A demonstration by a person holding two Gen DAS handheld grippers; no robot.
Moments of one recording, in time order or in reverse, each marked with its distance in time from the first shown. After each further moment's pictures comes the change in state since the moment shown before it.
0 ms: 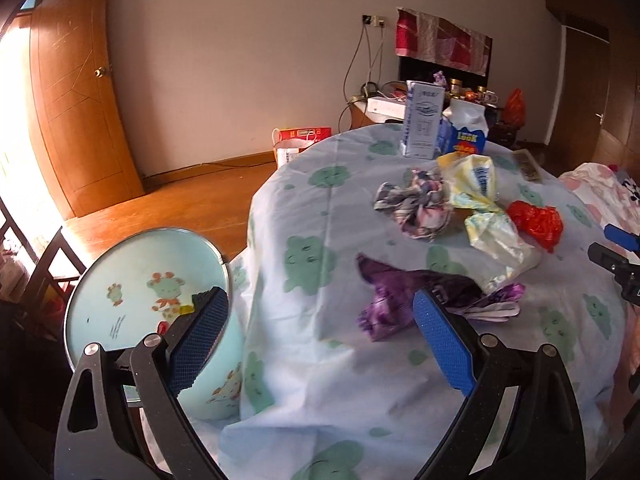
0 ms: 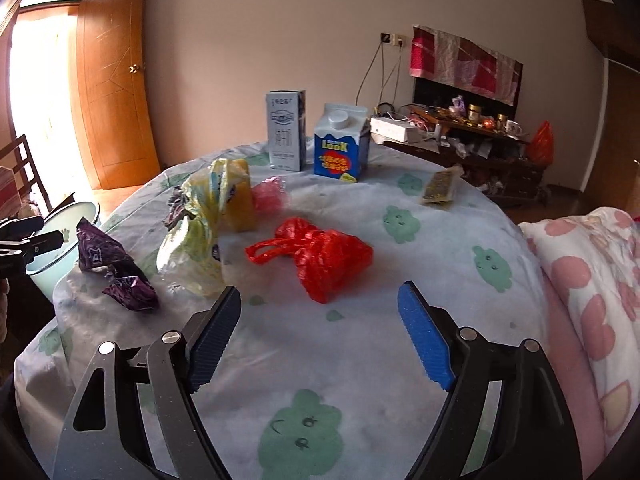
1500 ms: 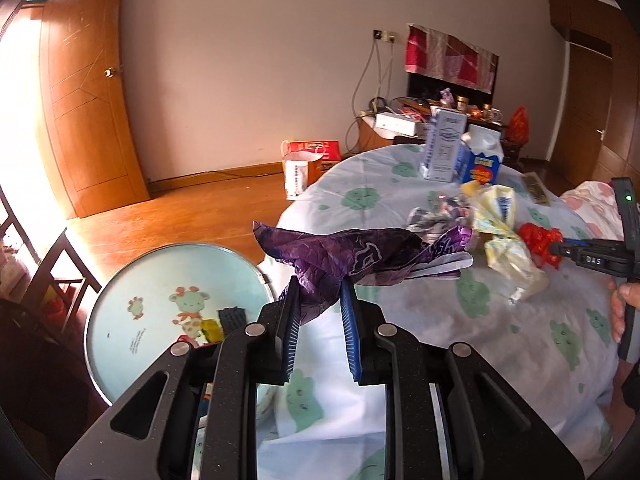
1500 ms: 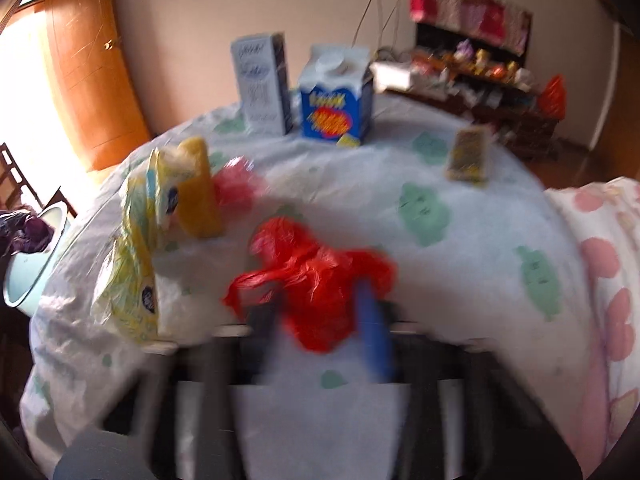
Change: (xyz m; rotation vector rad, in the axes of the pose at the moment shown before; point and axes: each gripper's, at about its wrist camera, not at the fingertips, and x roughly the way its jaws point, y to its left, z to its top) left arm -0.012 0.057 0.005 -0.054 -0.032 0.005; right arm 0.089 -0.004 0.042 0.050 0.236 0.043
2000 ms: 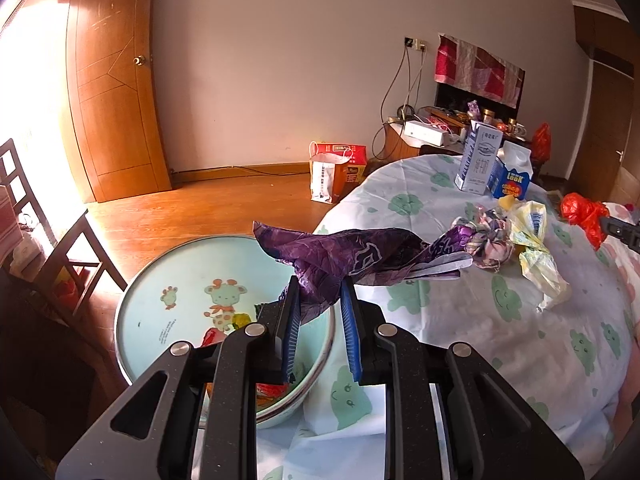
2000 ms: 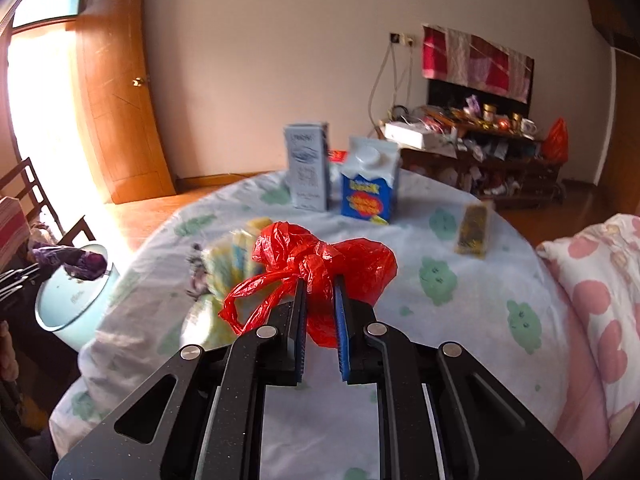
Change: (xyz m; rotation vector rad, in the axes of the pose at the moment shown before) left arm -0.010 0.039 -0.004 -0.065 -0.015 0.057; right arm -0.076 0.049 0.010 -0.049 -0.243 0.054
